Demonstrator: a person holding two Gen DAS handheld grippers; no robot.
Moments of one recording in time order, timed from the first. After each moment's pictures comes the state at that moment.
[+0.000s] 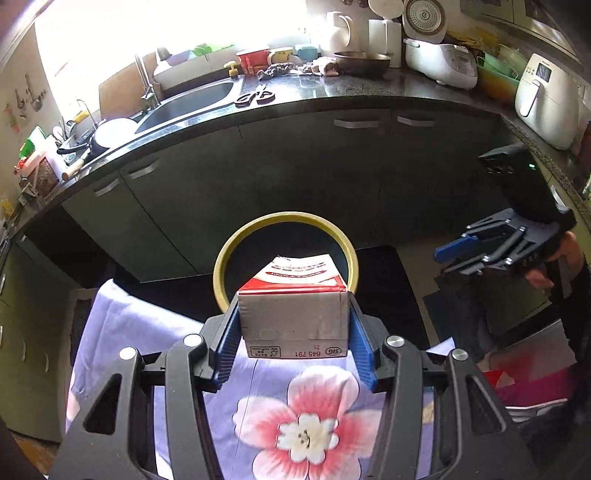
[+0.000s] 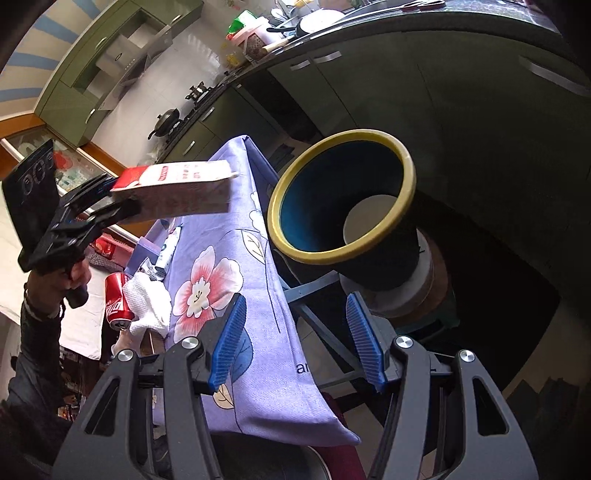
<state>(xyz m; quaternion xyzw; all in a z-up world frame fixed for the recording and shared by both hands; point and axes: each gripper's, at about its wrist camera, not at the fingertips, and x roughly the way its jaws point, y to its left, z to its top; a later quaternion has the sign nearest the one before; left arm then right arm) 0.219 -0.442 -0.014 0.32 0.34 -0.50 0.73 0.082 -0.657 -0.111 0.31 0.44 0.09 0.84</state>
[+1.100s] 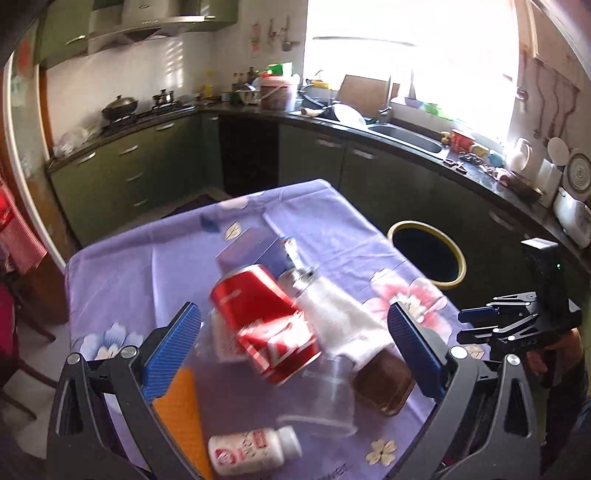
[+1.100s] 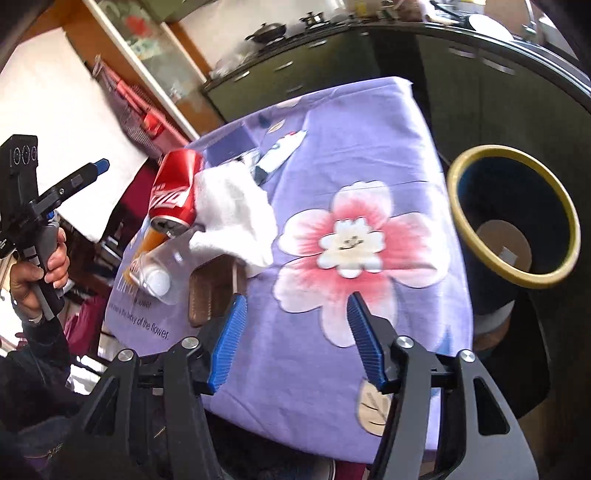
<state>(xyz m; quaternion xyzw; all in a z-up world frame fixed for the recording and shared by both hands) 0.109 -0.113 0.003 0.05 0.36 -0.19 0.91 0.120 -0.409 -0.088 0.09 0.49 0.27 0.82</state>
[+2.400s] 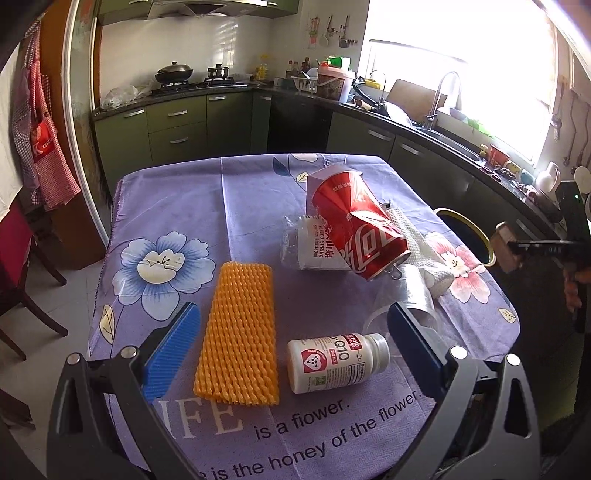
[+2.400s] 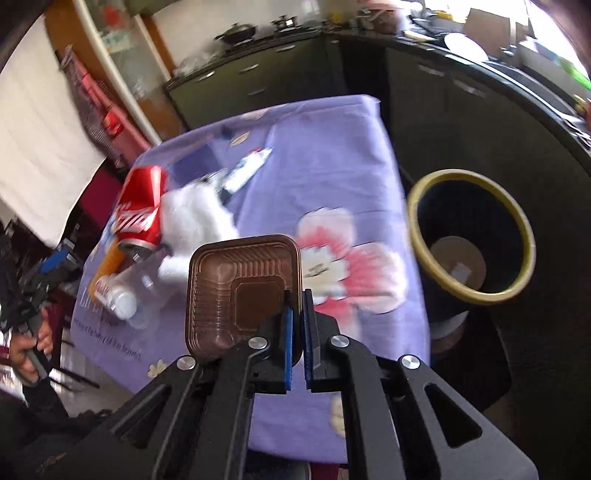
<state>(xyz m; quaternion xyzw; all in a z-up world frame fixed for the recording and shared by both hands) 0.061 -0.015 -0.057 -0.01 0.37 -0.13 0.92 0.143 -0.470 -0.048 0.08 0.47 0.11 0.87</state>
